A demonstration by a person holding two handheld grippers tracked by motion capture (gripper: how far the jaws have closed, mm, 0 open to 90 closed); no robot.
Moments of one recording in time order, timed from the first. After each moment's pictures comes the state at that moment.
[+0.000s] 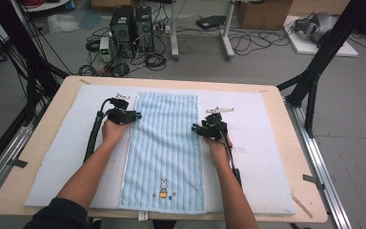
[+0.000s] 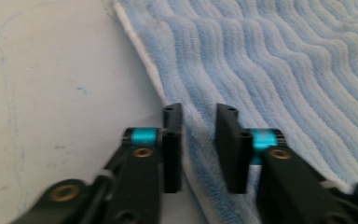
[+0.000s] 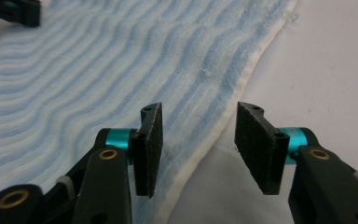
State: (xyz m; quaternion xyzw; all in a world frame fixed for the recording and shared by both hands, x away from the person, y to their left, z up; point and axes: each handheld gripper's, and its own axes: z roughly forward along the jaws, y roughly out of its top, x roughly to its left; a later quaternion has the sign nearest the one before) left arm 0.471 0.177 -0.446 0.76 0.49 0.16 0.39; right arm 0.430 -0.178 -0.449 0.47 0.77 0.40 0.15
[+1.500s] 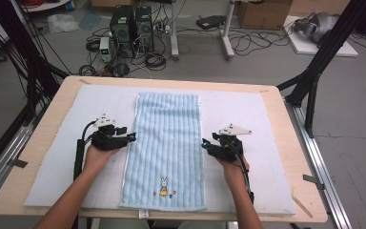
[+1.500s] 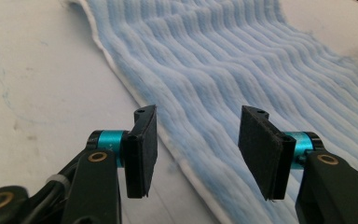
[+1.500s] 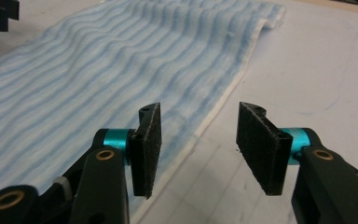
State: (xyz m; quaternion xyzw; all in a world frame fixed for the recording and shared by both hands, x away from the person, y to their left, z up) left arm 0.356 0.201 -0.439 0.75 0.42 0.15 0.48; right arm 0.335 -0.210 -0.425 0.42 0.77 0.44 0.20
